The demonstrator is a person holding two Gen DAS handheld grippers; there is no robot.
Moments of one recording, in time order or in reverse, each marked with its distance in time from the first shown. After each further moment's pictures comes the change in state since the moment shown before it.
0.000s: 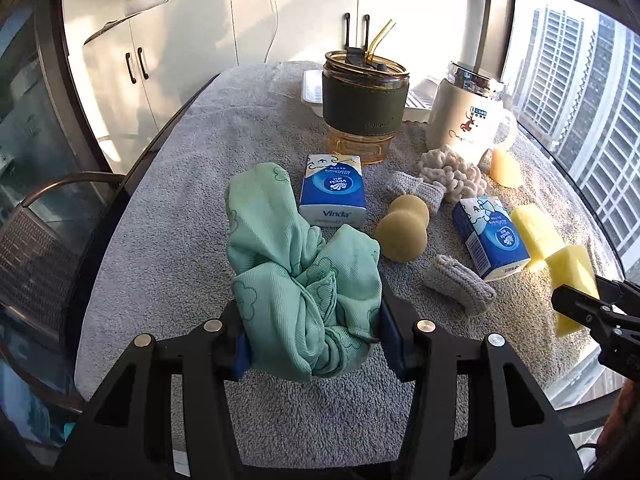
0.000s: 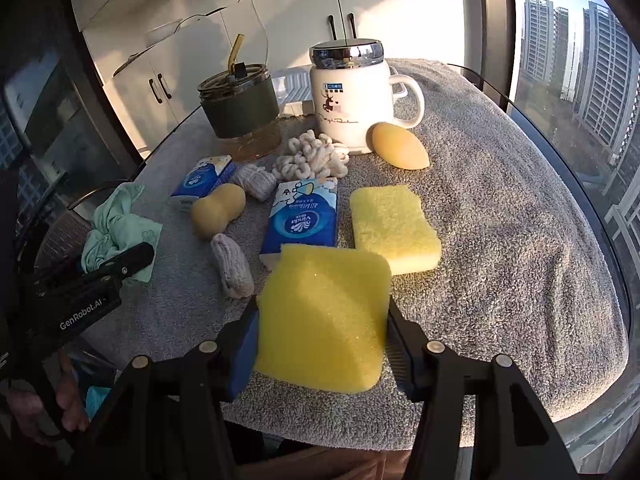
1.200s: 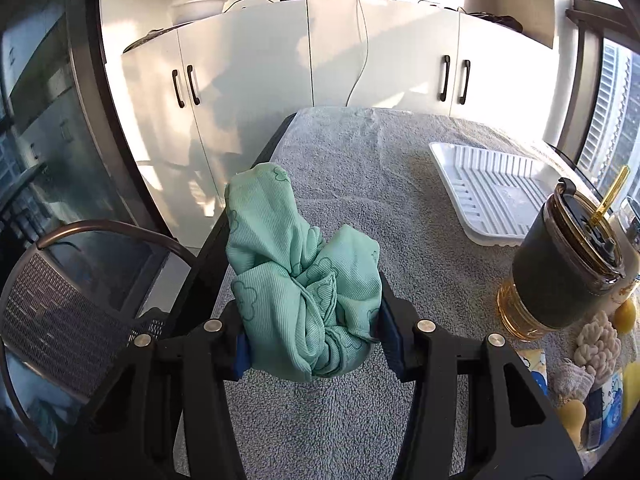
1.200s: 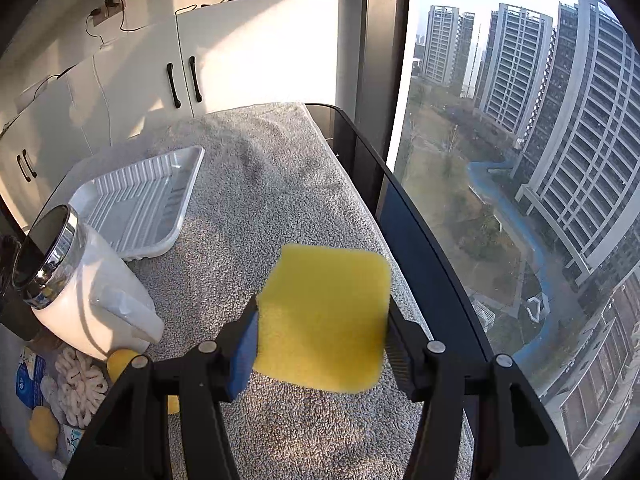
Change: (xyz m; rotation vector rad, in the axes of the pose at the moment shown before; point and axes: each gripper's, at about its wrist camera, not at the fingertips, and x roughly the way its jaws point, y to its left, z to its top) left arm 0.103 0.123 0.124 -0.094 -0.091 0.128; right arm 0.065 -0.160 0.170 0.127 -0.075 -0.383
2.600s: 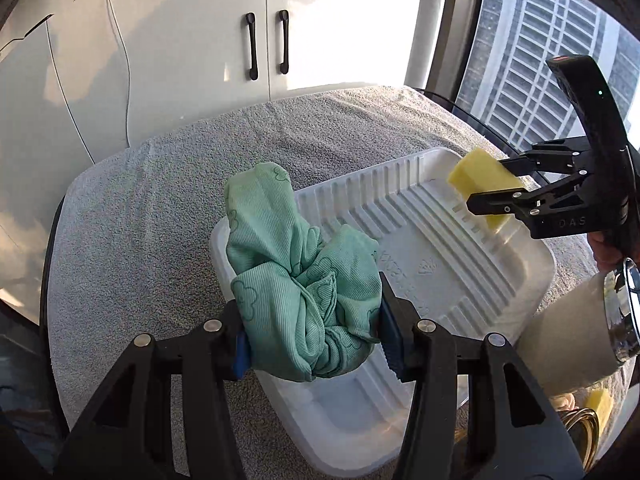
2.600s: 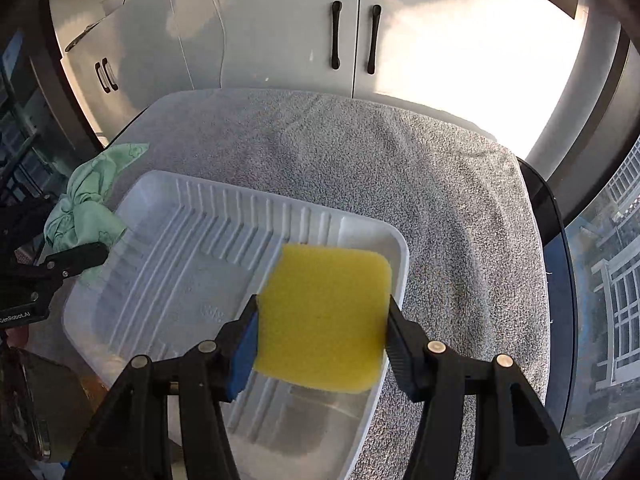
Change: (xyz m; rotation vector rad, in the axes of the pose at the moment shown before) left arm 0.138 -0.150 0.131 0.391 0.168 -0.487; right arm 0.127 0.182 0.145 -0.419 0.178 0.320
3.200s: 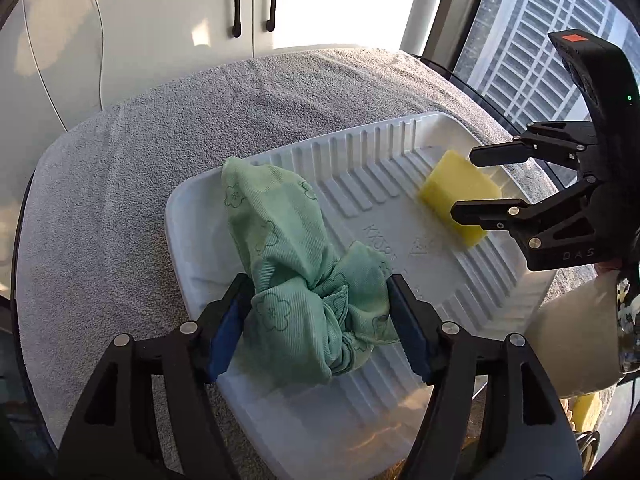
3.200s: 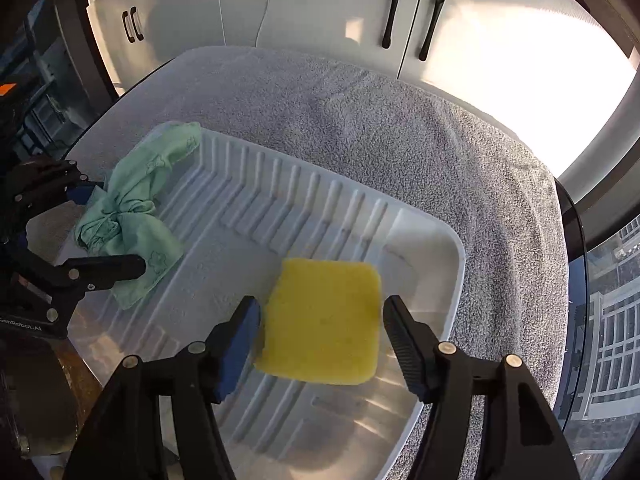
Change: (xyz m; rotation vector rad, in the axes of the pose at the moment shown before) left arm 0.027 -0.004 -0.003 -0.026 0.103 -0.044; right arm 0.025 0.024 0.001 -0.136 0.070 0.007
